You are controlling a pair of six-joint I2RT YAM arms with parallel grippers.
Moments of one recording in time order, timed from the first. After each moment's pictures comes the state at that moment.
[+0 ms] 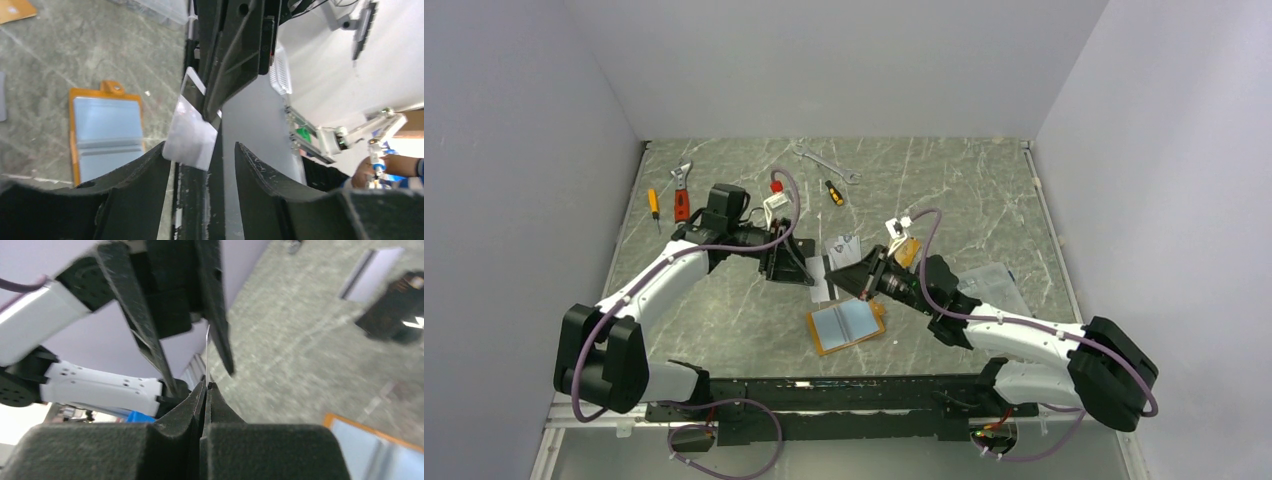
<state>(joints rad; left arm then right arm) -0.31 1.32 0.91 -0.29 1.38 -0.10 0.89 1.16 0.49 0.72 -0.20 0.94</state>
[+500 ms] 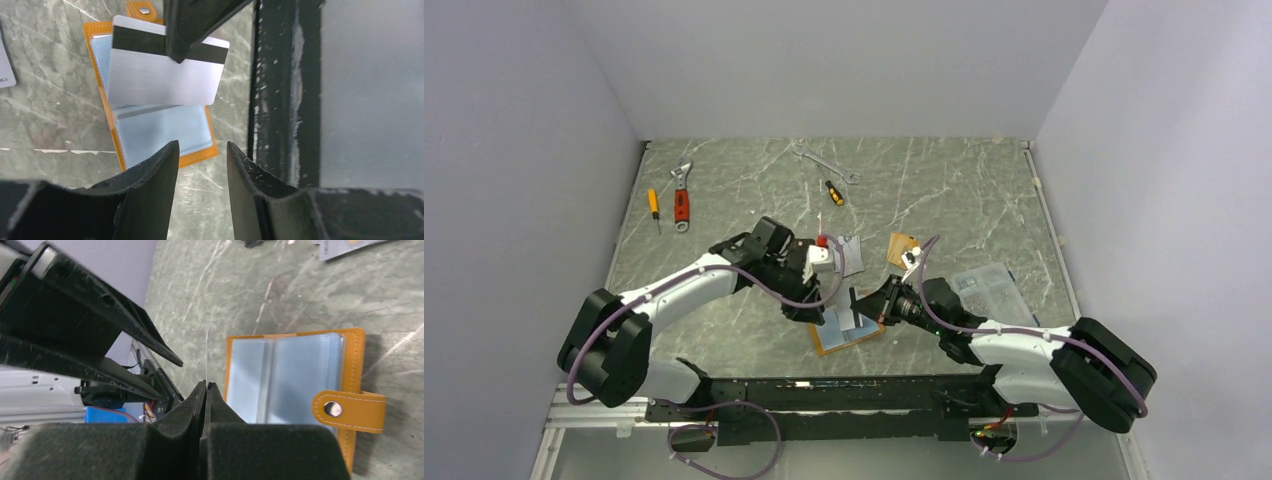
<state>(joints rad) -0.56 1.37 0.83 -0.48 0.94 0.42 0.83 1.14 0.20 0.68 -0.17 0.99</state>
